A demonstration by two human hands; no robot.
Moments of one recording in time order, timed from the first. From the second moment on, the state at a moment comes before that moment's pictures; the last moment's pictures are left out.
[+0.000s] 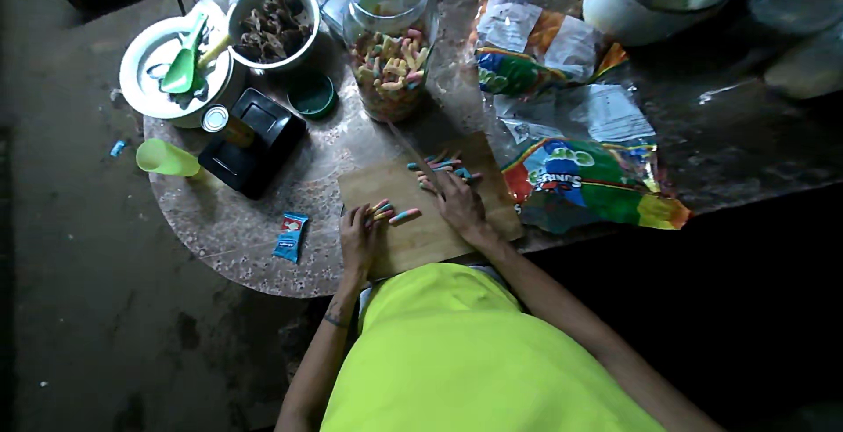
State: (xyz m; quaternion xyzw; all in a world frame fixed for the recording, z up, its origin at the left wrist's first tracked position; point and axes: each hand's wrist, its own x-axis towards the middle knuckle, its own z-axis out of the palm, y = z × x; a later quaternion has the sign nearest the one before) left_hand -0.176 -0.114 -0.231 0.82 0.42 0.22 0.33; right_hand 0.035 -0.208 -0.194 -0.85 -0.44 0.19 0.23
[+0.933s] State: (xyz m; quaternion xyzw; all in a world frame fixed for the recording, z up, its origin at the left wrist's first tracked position) left_hand -0.114 -0.076 -0.223 0.87 0.35 0.09 0.34; right_hand 0.038 -0.198 -0.195 -0.79 -0.43 0.32 0.32
